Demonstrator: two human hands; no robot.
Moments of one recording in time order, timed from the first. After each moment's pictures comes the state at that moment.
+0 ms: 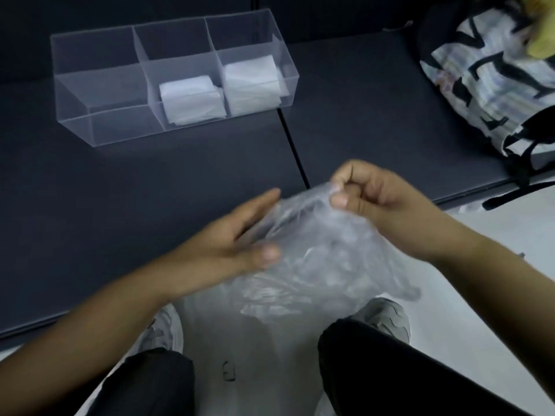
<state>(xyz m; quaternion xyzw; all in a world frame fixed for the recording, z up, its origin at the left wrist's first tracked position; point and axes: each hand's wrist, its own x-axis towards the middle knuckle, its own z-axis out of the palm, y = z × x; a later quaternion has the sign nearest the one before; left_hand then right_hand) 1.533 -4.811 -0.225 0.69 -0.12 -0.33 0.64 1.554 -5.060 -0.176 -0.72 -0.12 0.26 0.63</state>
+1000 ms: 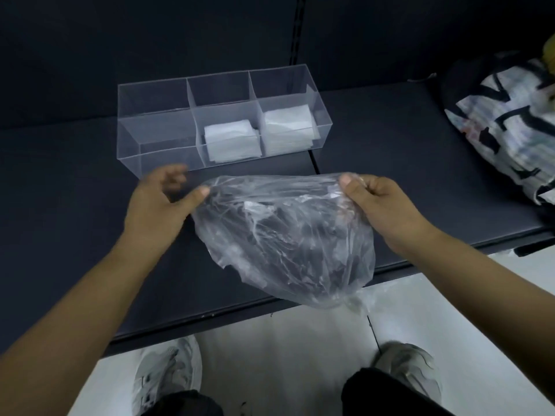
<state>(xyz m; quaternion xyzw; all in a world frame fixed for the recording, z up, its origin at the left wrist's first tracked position) 1.592 -4.728 -0.225 0.85 0.17 0.03 0.50 1.618 -5.029 -0.212 -0.81 0.01 0.15 0.57</state>
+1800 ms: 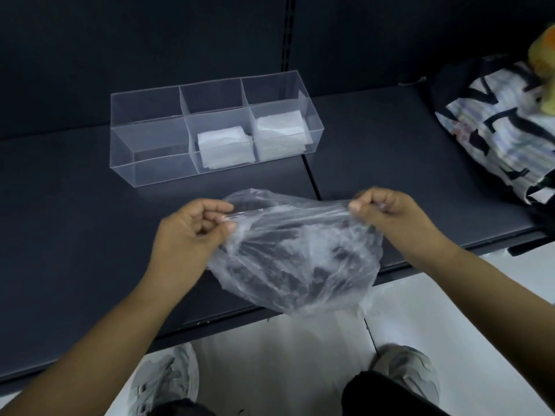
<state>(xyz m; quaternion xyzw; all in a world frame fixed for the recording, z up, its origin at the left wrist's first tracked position) 1.566 -4.766 -0.234 0.79 0.08 0.01 0.61 1.610 -5.067 -0.228 -0.79 -0.03 0.13 0.60</state>
